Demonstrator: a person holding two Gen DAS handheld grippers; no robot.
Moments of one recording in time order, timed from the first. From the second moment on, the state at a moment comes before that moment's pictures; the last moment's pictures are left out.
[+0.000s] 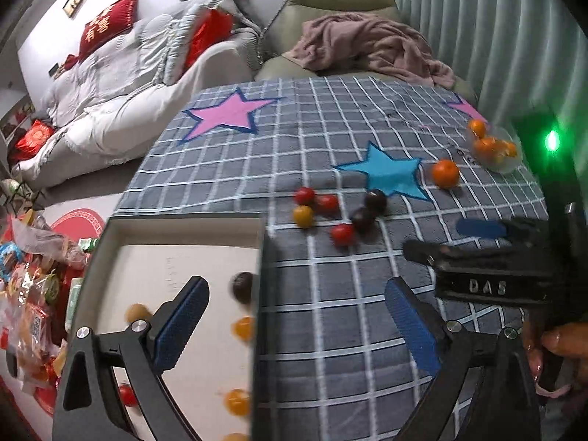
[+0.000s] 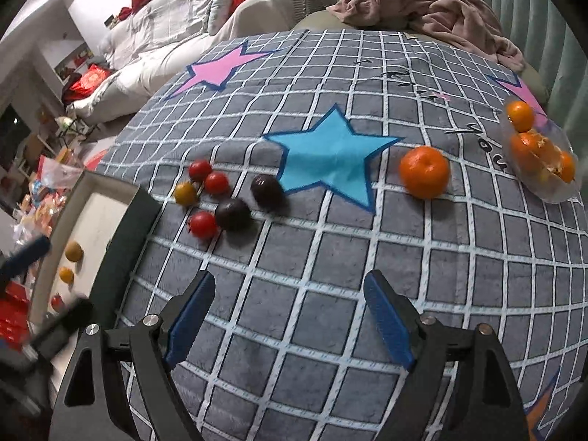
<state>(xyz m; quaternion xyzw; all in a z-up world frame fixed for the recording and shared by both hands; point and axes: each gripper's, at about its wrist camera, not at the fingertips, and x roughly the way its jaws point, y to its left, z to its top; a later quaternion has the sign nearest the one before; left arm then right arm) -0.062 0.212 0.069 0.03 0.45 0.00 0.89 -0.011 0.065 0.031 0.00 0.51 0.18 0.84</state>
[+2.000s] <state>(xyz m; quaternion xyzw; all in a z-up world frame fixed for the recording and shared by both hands) 0.004 0.176 0.008 -0.01 0.46 0.02 0.89 0.017 0.015 0.017 0.16 0.51 0.28 0.80</state>
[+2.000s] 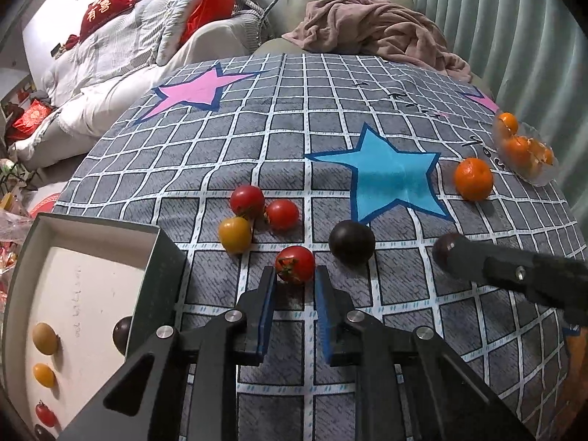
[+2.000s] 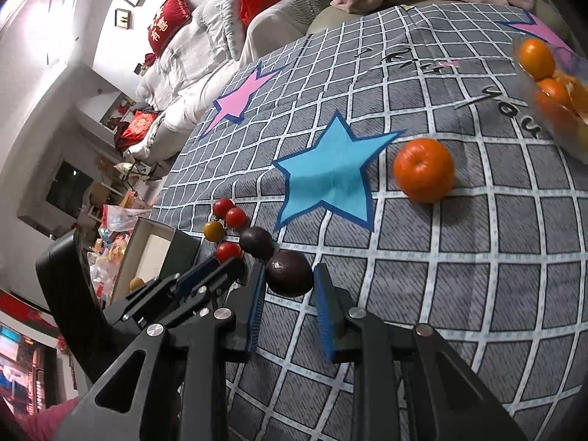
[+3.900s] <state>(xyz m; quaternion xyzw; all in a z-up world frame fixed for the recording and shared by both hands) -0.176 0.336 0.019 -0.11 0.50 0.17 0.84 -0.115 0.266 0.044 -0.18 0.49 0.38 0.77</state>
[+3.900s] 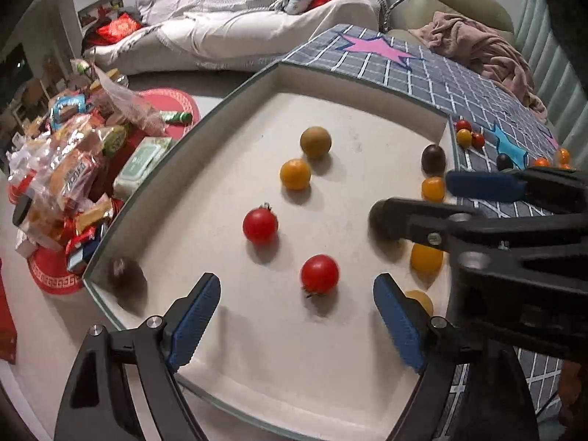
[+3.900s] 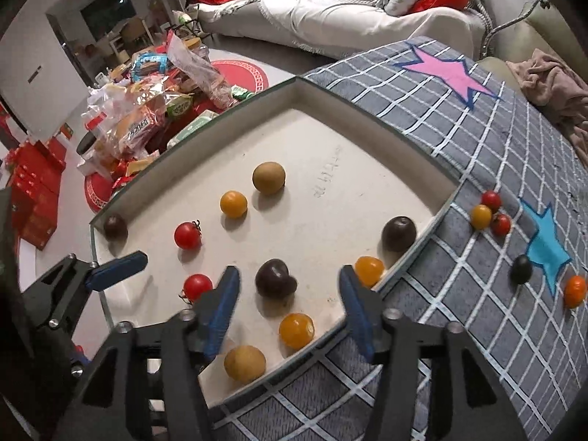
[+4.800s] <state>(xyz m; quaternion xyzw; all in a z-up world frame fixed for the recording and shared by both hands) -0.192 0.328 0.040 -0.10 0.49 0.17 0.85 -0.134 0.242 0.072 -0.18 0.50 0.33 0.78</state>
